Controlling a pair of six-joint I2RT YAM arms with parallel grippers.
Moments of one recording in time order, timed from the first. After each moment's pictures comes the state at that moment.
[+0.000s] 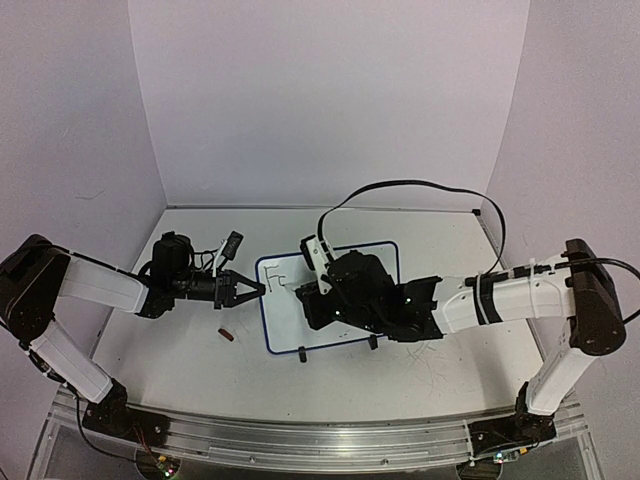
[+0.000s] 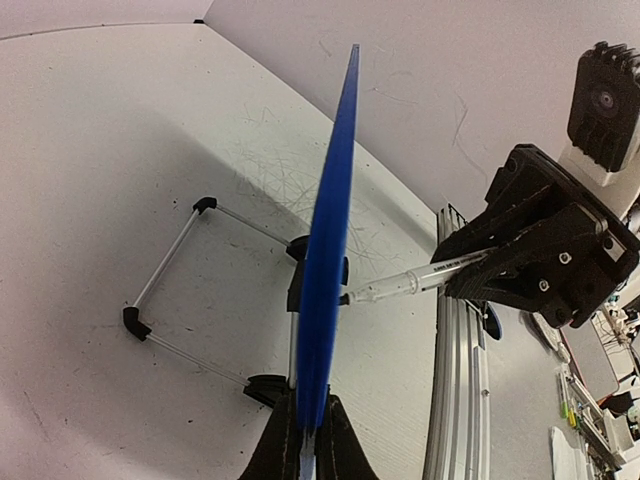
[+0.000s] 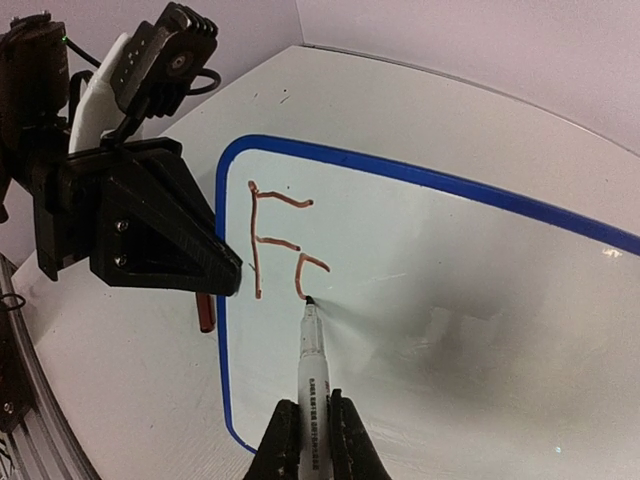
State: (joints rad) left arm -0.48 1.52 0.57 0.58 0.90 -0.31; right arm 1.16 1.71 1.12 0.11 0.33 0.35
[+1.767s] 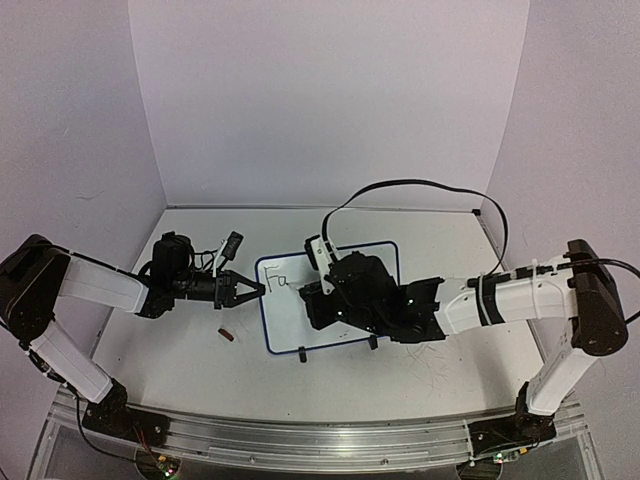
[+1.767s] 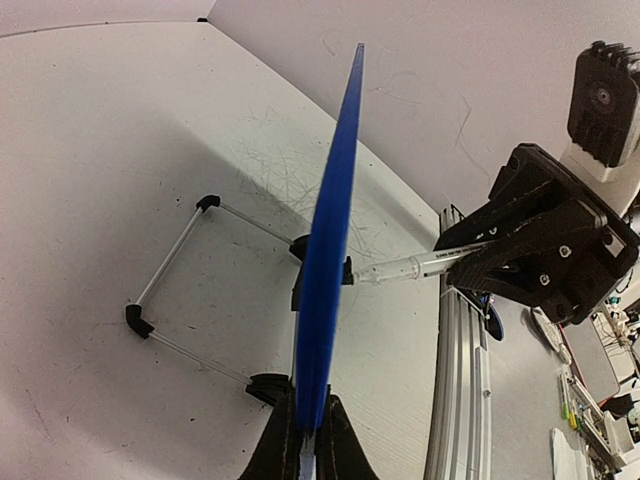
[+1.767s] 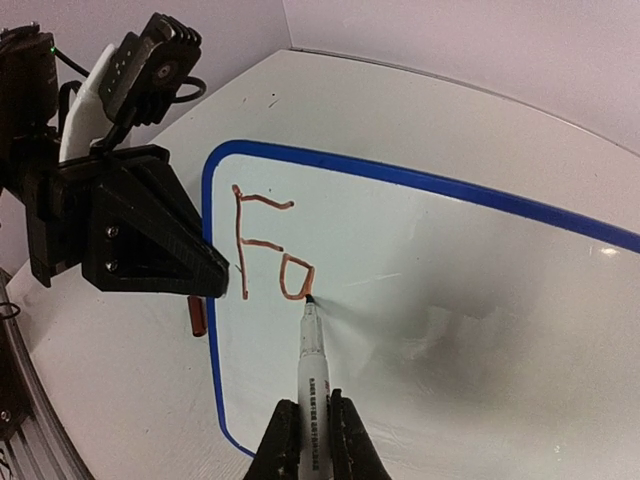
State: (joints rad) left arm -0.48 1.52 0.57 0.58 0.89 -0.31; right arm 1.16 1.70 1.11 0.11 0.36 0.37
